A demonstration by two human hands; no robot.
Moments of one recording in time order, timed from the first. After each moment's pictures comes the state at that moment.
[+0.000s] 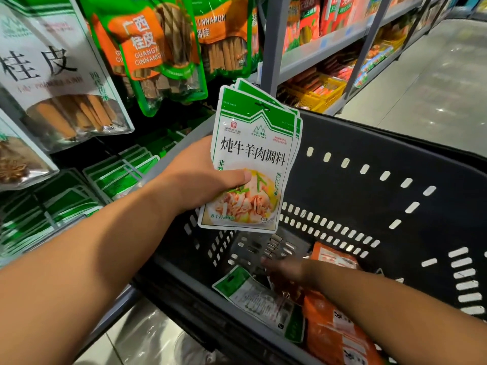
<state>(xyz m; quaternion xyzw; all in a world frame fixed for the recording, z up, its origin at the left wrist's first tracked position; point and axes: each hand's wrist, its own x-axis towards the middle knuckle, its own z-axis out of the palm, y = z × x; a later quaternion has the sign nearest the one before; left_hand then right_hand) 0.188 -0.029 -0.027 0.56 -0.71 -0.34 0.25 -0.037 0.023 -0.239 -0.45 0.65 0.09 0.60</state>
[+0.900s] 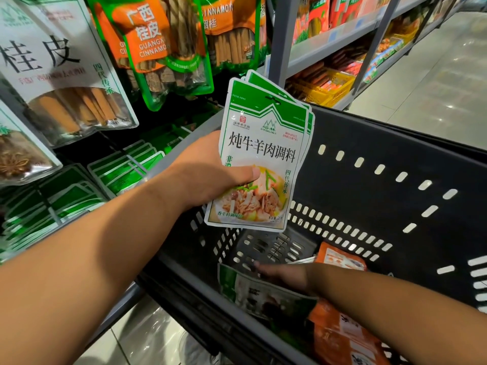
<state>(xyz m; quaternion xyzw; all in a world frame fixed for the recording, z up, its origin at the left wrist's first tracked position) 0.188 -0.031 -0.027 0.55 -0.72 -0.36 0.23 -0.024 0.025 -0.255 -0.38 0.55 0.10 0.74</state>
